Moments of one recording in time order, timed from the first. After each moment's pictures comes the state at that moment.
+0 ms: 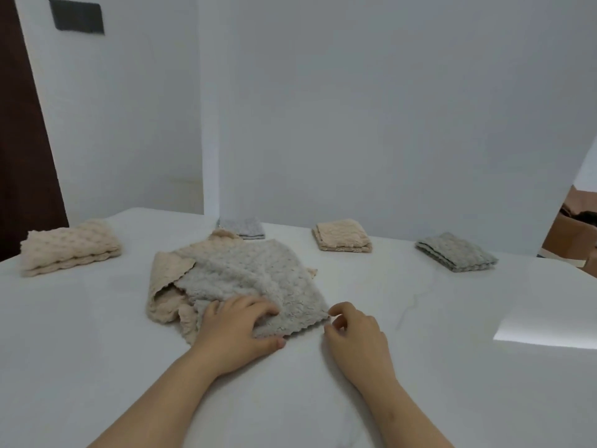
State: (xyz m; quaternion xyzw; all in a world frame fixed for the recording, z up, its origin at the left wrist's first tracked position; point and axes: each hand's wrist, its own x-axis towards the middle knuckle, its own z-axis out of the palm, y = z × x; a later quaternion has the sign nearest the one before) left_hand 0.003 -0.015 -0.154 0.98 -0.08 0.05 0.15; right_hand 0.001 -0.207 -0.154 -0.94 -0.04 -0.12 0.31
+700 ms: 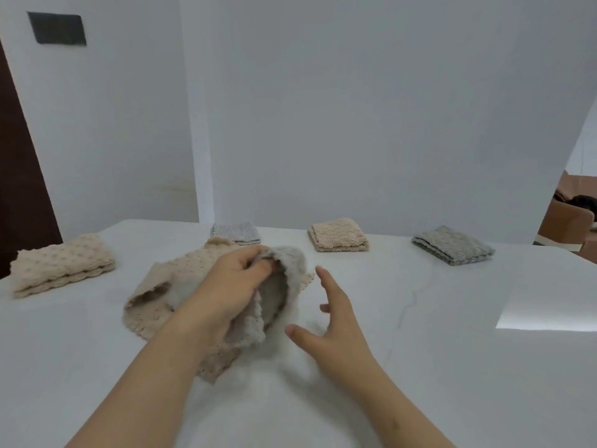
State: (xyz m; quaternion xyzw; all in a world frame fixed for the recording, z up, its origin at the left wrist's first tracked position) left_hand -0.019 -0.039 -0.064 0.75 -0.04 0.08 0.66; right_hand -0.017 -0.186 -0.131 -0.83 -0.19 -0.12 0.51
